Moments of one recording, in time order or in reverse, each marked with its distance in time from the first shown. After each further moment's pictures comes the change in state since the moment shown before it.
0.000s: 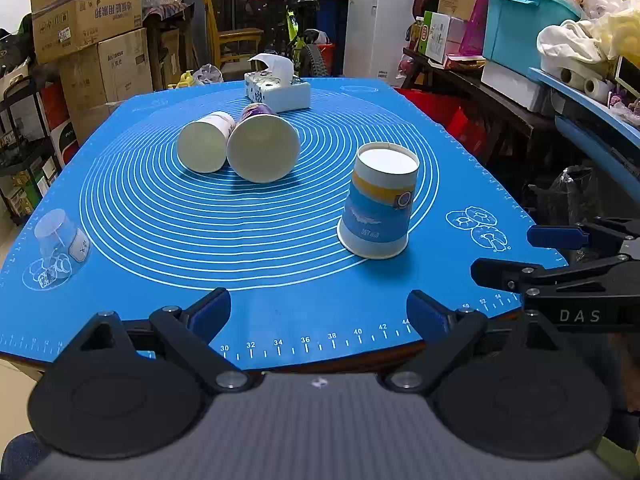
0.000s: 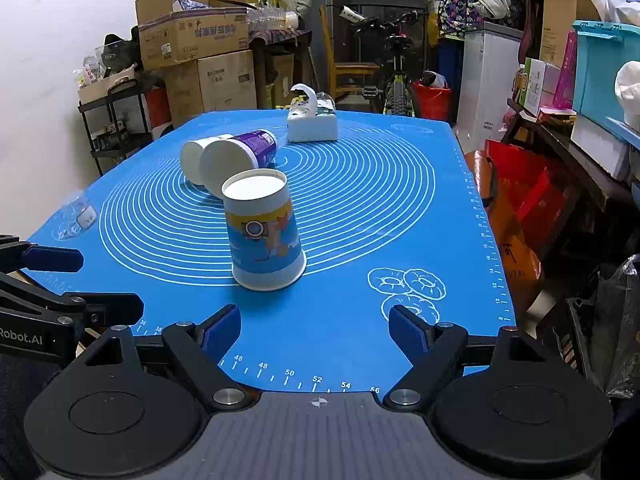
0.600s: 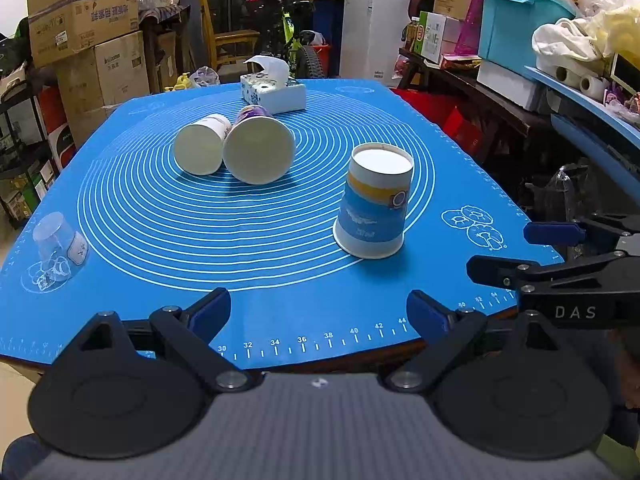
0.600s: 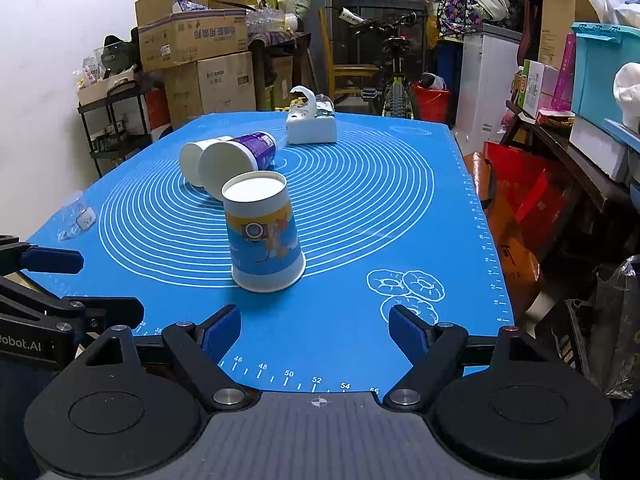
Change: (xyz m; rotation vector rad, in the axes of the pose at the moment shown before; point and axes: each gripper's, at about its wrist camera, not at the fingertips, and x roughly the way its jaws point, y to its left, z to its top) left arm -0.001 -0.003 0.000 0.009 -0.005 -0.005; right arm -0.002 0.000 0.000 0.001 -0.004 -0.003
